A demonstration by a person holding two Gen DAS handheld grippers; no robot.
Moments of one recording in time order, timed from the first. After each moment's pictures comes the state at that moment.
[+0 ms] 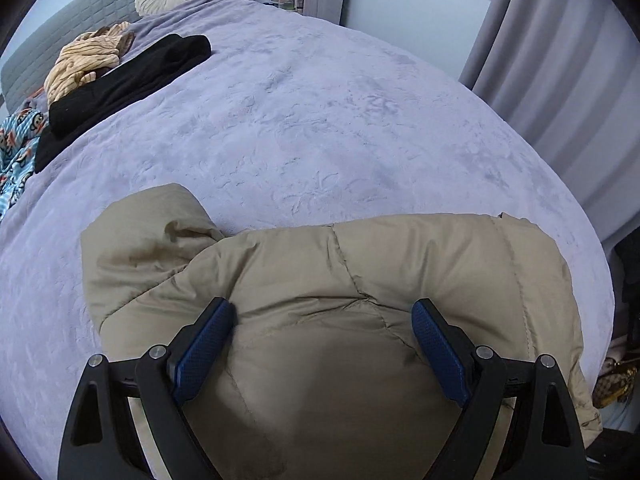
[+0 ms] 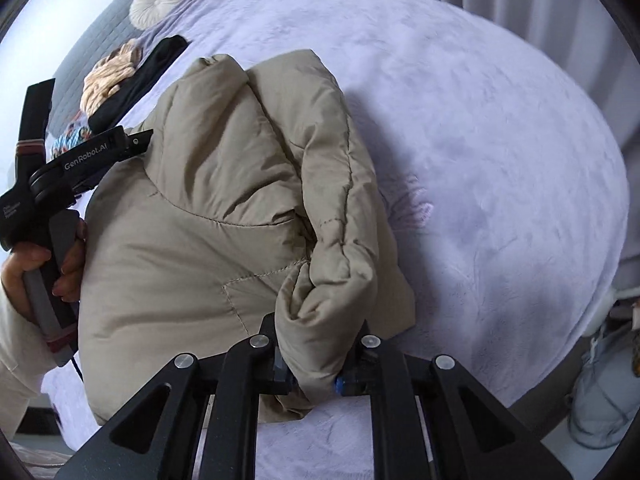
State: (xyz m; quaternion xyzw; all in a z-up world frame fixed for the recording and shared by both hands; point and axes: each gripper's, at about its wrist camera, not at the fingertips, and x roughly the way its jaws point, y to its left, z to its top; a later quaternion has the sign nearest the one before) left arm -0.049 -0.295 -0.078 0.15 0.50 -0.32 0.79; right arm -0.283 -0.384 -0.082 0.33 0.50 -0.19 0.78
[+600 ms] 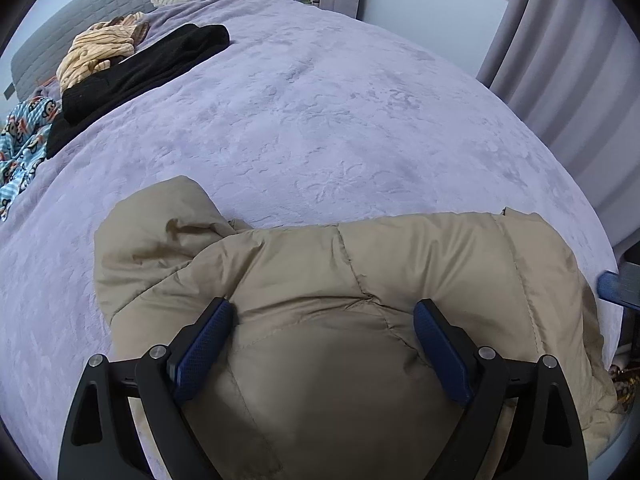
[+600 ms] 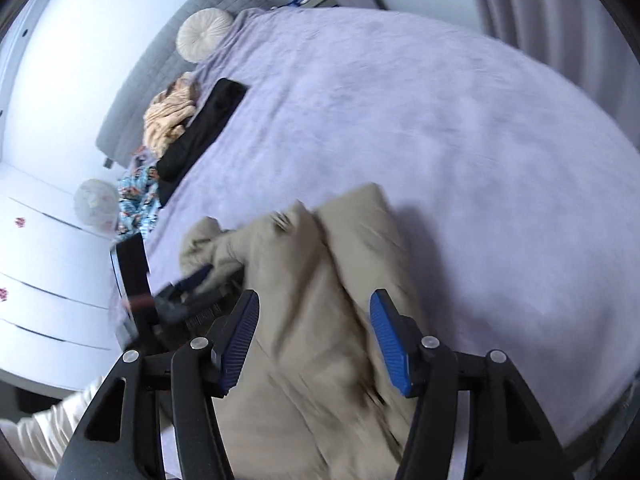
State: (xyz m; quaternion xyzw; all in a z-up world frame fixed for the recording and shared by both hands) left arm -0.043 -0.288 -0.082 0.14 0.51 -0.30 0.80; right arm -0.203 -0.461 -0.024 0.39 0.44 -0.07 0.81
